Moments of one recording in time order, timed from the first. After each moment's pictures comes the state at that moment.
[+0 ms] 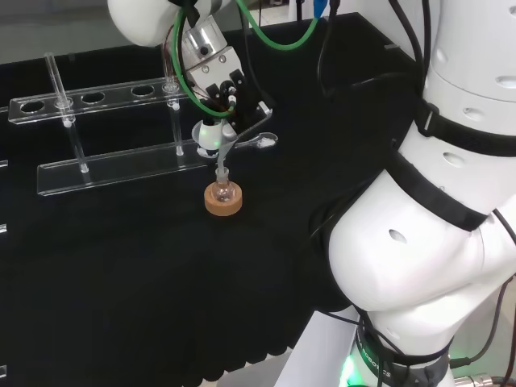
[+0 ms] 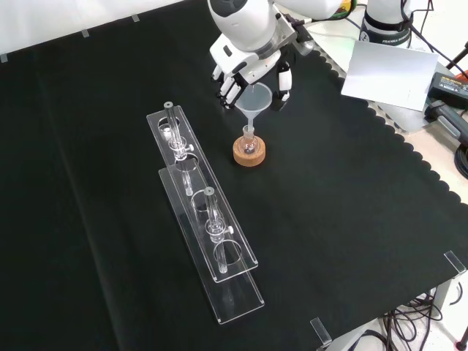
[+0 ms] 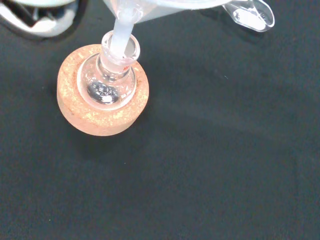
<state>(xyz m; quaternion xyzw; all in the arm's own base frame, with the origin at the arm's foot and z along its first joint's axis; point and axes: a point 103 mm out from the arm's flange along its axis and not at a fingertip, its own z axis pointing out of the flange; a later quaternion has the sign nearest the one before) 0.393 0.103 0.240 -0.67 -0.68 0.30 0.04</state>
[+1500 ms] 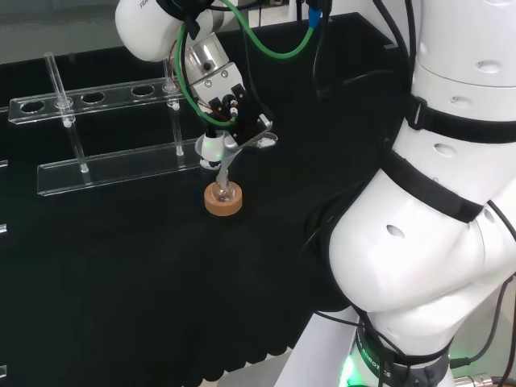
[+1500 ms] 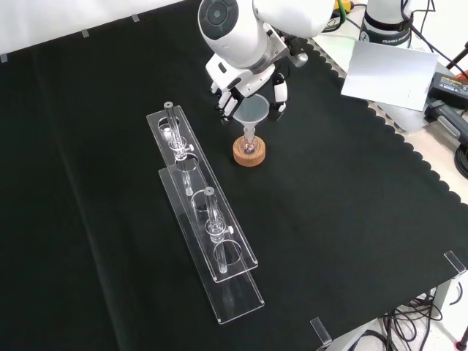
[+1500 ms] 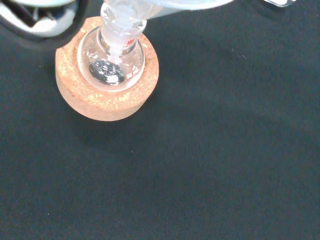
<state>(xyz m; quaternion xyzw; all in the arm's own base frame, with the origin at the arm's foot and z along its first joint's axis) 0.400 0.099 0.209 -0.66 -0.68 0.31 0.06</state>
